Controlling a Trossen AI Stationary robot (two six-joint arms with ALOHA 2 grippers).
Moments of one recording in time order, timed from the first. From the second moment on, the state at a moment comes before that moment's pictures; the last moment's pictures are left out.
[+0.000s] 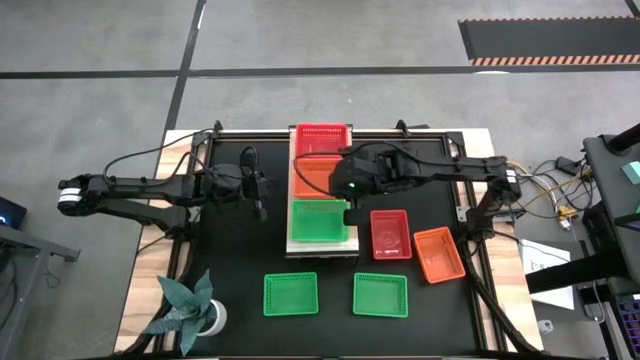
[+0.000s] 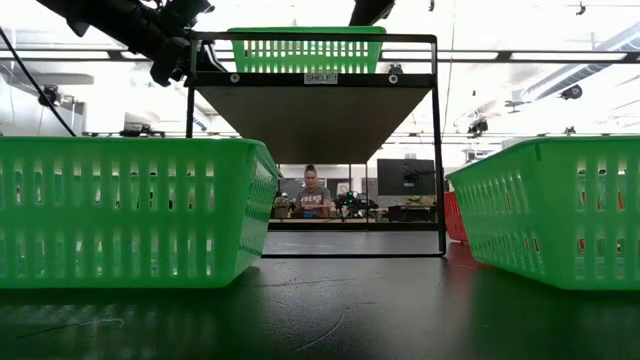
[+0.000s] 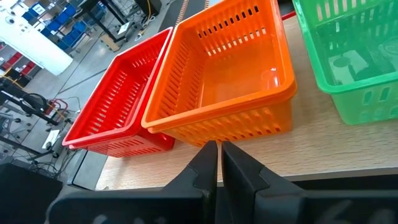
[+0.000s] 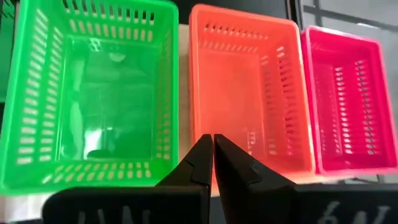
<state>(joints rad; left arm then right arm) 0.11 0.93 0.65 -0.09 -0.29 0.46 0.02 1.76 1.91 -1.14 0.24 -0.13</state>
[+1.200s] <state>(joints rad) -0.05 0.93 0.69 -0.10 -0.29 -0.02 -0.07 0.97 0.51 0.47 0.04 -0.45</state>
